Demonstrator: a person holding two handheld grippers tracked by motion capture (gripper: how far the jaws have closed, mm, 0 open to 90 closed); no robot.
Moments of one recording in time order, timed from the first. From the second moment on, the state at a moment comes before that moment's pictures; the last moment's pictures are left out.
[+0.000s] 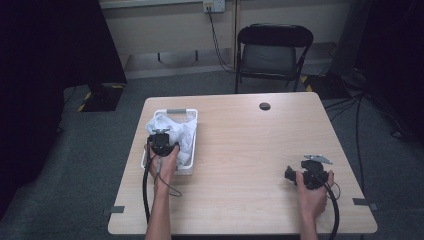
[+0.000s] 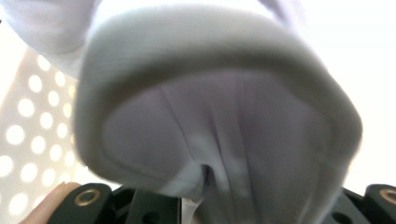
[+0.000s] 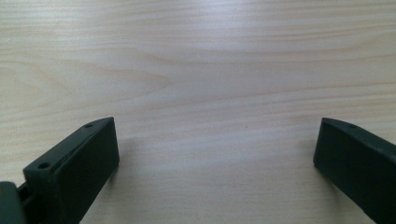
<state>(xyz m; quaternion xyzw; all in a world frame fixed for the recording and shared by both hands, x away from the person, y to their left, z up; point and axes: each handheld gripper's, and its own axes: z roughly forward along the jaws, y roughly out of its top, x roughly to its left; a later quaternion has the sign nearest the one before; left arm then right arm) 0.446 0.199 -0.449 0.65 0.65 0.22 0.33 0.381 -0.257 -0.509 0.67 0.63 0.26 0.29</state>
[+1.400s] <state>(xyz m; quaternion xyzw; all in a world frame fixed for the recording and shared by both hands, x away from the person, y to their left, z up) 0.423 0.207 -0.420 0.62 0.63 0.24 0.40 0.381 -0.257 -0.509 0.67 0.63 0.26 0.29</state>
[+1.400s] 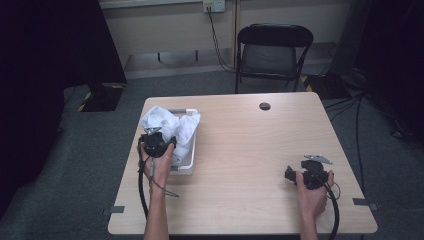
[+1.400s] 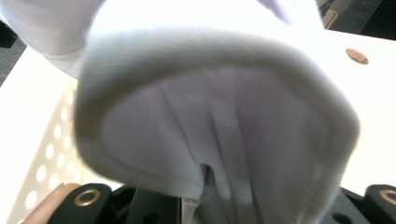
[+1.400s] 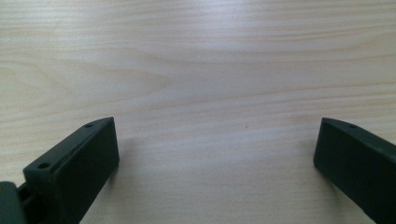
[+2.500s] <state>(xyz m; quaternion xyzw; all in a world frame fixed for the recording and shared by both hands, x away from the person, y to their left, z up) 0.398 0.189 -0.382 0.62 0.59 0.26 0.45 0.381 -0.257 -0.509 0.67 0.63 0.26 0.29</state>
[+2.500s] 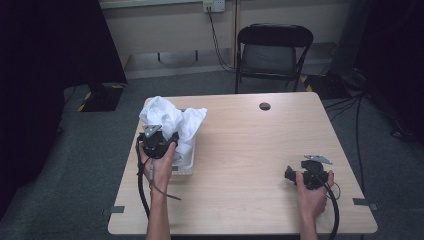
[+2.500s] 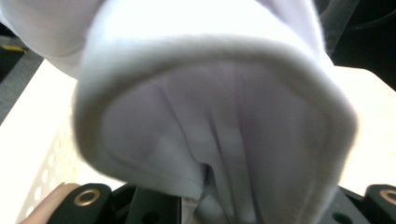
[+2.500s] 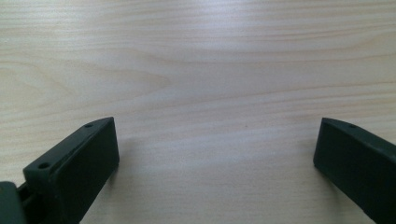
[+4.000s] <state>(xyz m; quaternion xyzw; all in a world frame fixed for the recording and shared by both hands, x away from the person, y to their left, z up) 0.396 0.132 -0.370 0.65 0.54 0.25 0.48 0.381 -0.257 -0.509 0.67 0.63 0.26 0.29</state>
